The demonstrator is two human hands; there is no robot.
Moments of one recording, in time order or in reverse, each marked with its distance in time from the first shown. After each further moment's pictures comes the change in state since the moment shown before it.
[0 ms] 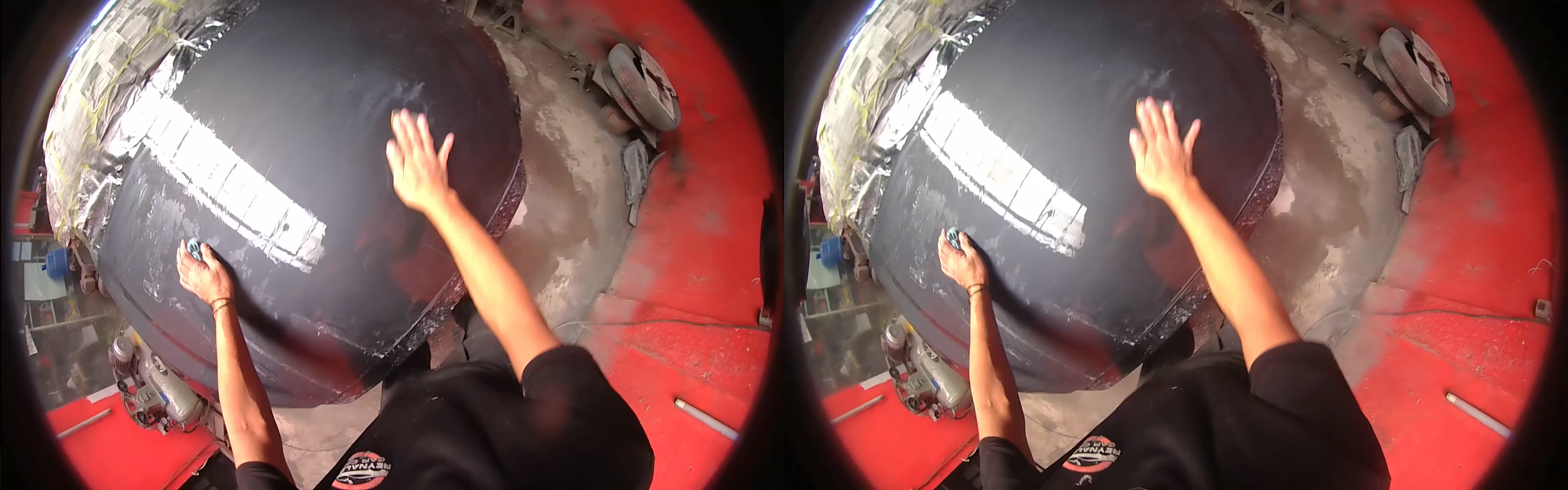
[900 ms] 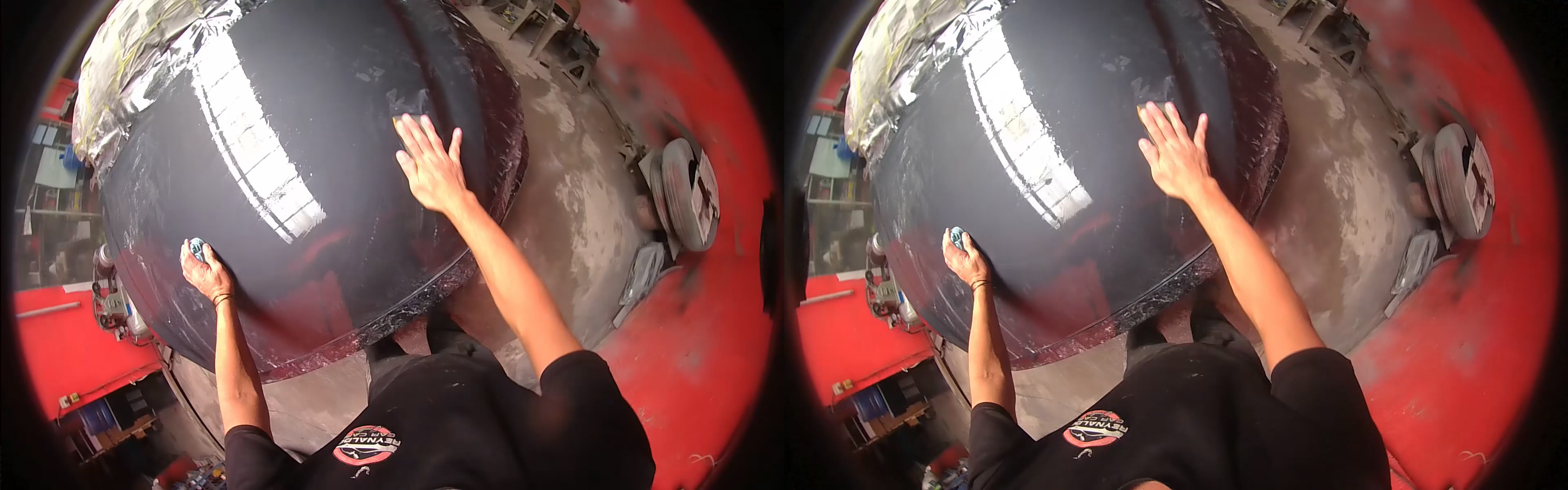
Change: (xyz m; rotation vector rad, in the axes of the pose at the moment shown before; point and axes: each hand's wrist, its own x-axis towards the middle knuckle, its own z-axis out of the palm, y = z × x) left_hand -0.101 0.164 -0.009 0.047 0.123 -0.197; right_hand 0.152 0.191 -0.051 -0.021 -0.267 -0.444
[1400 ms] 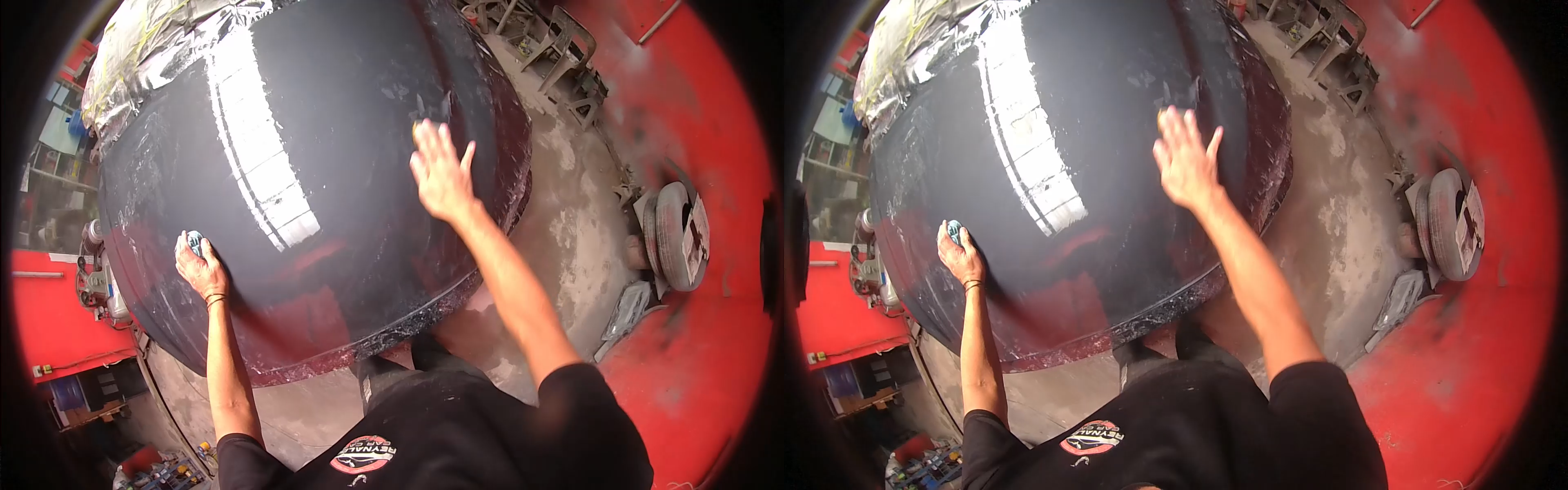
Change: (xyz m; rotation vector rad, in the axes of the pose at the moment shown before) left_hand 0.000 0.008 -0.001 0.028 0.002 -0.003; right_hand 0.045 0.004 -0.001 -0.054 -0.022 0.018
